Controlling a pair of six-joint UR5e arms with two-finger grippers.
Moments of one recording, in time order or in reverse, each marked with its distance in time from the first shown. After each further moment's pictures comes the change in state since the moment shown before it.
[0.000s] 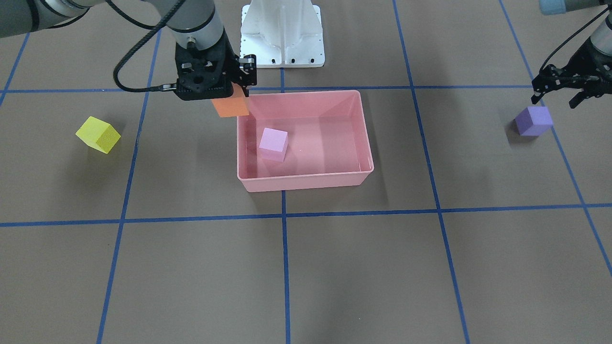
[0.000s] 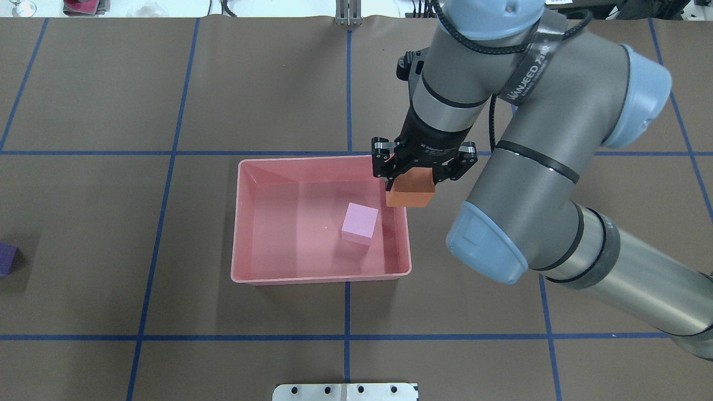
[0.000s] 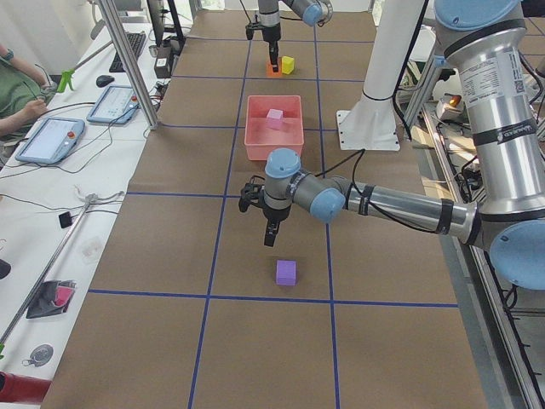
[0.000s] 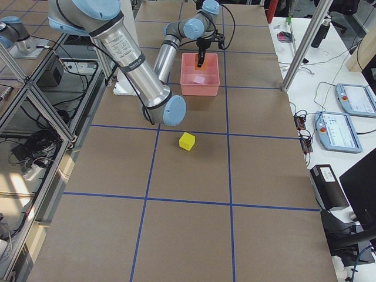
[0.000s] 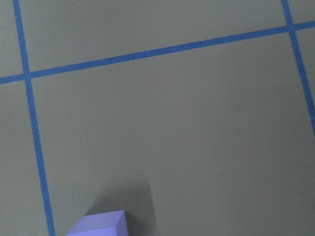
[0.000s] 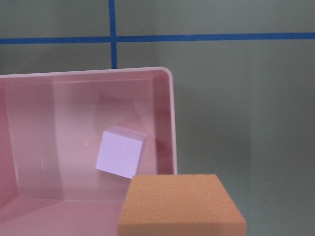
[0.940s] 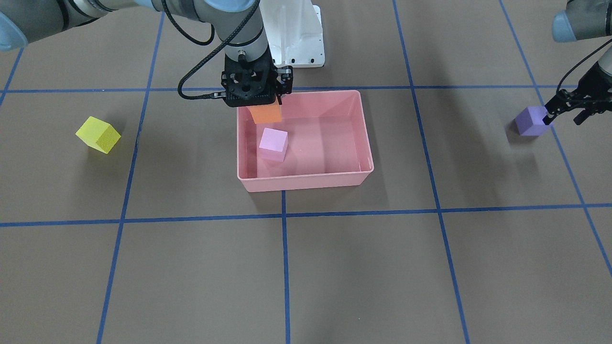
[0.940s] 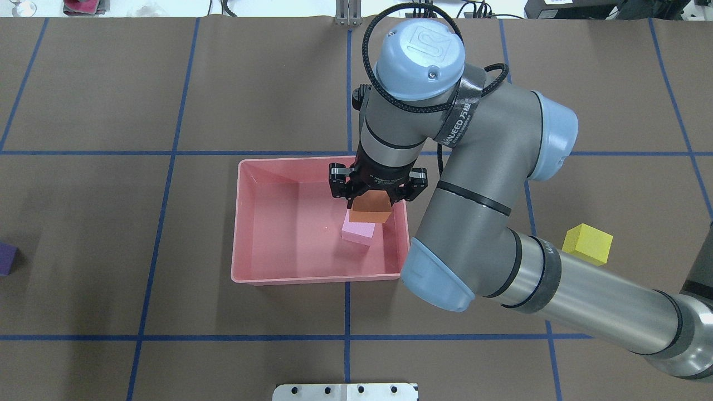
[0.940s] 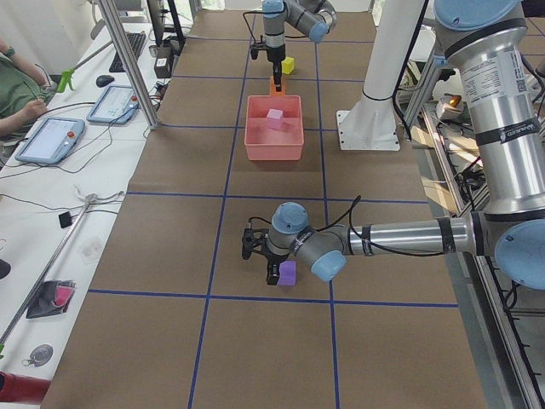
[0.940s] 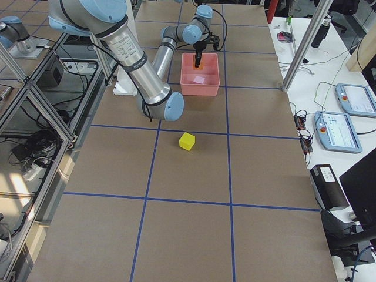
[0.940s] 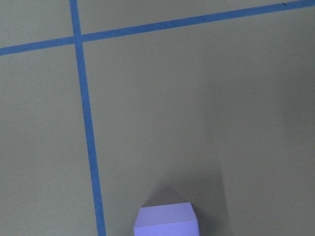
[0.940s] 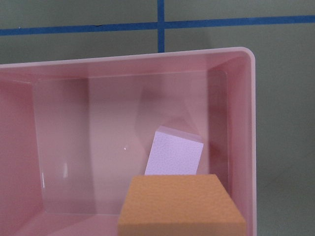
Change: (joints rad) left arm 0.016 -0.005 0.288 -0.429 0.013 -0.295; right arm -0.094 0.026 -0.089 0.130 -0.083 0.092
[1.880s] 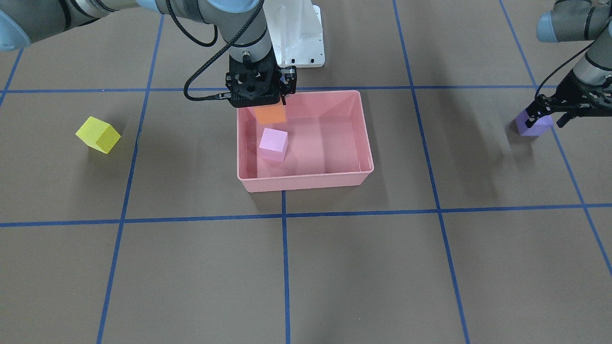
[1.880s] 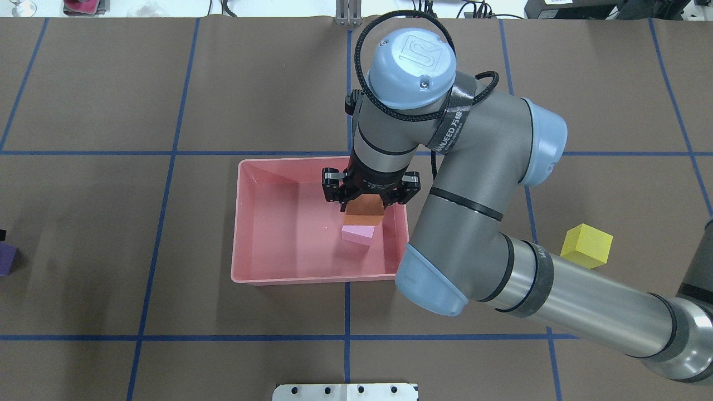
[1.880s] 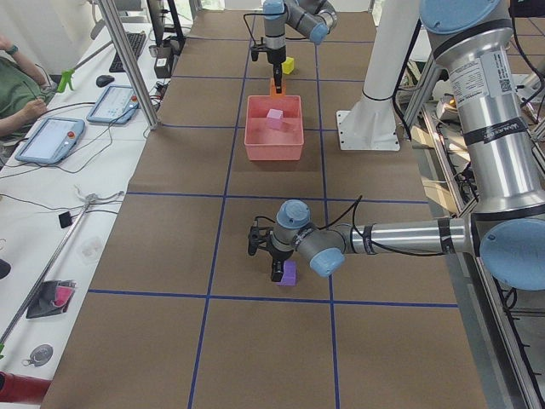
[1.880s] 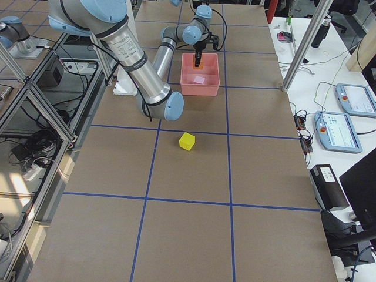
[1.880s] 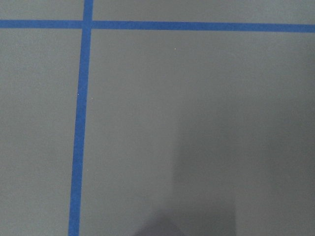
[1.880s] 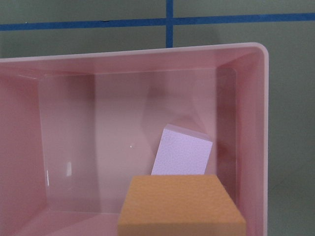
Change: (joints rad) left arm 0.134 0.010 0.001 -0.025 0.099 -0.055; right arm -0.007 0.004 -0.018 0.039 -0.004 0.000
